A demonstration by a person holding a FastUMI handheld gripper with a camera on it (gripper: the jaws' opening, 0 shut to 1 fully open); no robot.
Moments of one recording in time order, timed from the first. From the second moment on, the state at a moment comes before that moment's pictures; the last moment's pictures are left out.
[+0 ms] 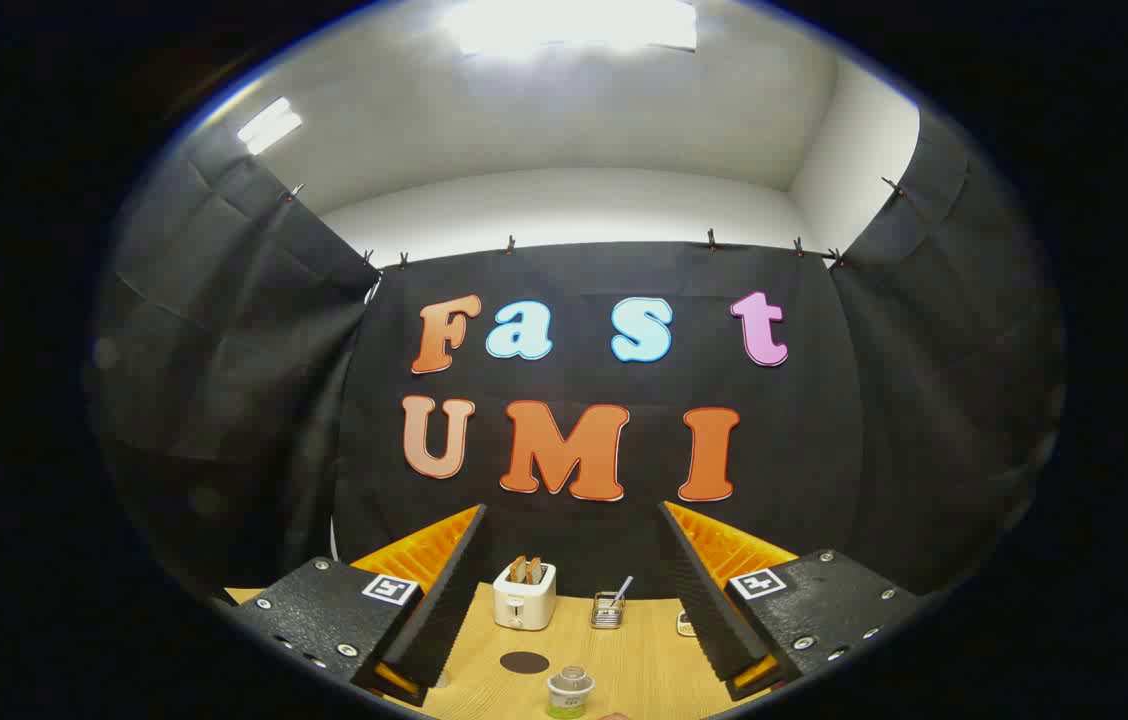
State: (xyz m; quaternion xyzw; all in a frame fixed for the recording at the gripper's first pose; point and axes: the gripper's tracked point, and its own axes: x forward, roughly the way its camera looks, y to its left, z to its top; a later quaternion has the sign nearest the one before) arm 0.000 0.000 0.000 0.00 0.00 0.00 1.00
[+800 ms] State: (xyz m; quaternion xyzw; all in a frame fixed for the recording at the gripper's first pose) arm -0.004 -0.005 -0.004 0.01 -0.01 0.00 1.00
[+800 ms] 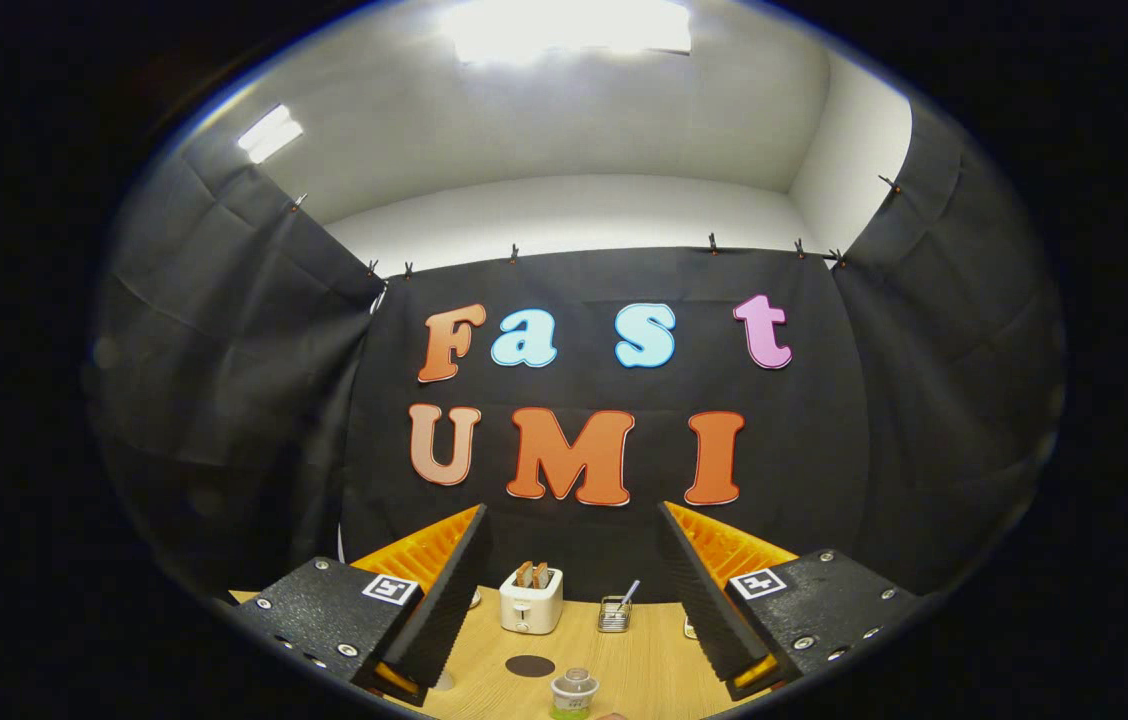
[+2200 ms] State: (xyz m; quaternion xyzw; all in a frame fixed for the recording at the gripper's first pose) arm 0.007 -0.016 -0.241 0.03 0.10 -0.01 0.99
